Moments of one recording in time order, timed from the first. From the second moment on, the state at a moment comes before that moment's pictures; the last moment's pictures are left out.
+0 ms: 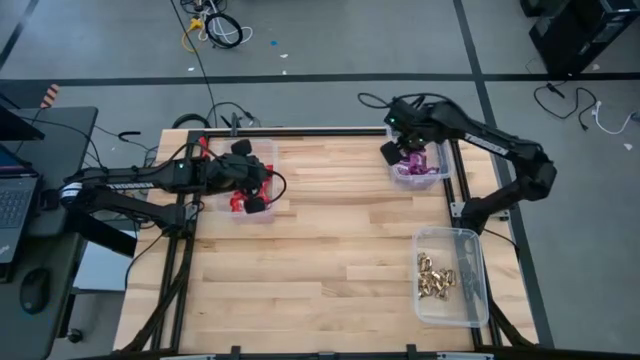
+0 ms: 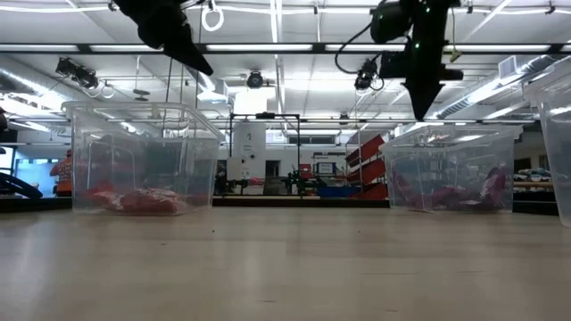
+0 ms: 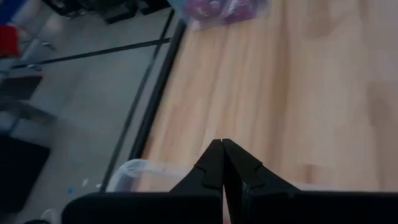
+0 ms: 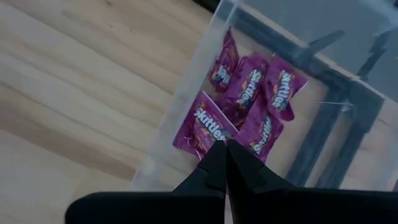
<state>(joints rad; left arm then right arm) 0.10 1.04 0.96 -0.57 -0.39 0.21 -0.59 1.44 1.38 -1.26 0.26 0.45</state>
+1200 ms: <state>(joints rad) 0.10 0.84 0.95 -0.63 -0.45 0.20 -0.51 1.52 1.23 -0.83 0.00 0.41</state>
